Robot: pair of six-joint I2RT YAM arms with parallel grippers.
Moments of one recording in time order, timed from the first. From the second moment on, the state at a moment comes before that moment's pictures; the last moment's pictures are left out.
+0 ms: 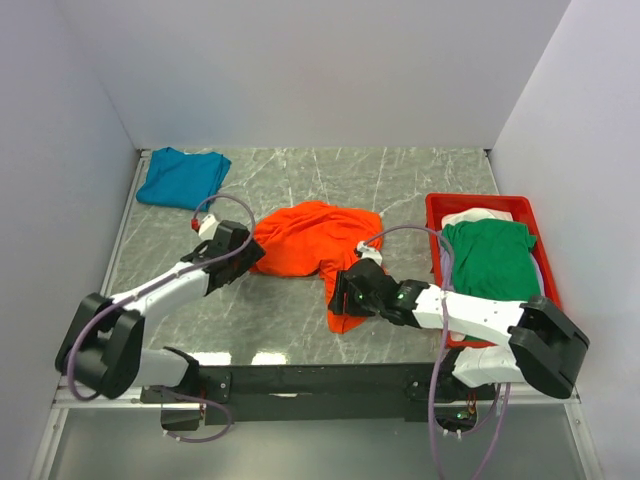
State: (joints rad) left arm -0.44 1.30 0.66 -0.19 -0.29 -1.05; right arm 0.92 1.25 0.60 -0.21 0.12 0.88
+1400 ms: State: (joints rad) left arm -0.27 0.99 1.24 -0.32 -0.39 -0.74; right arm 0.45 1.03 1.32 -0.51 0.14 0.56
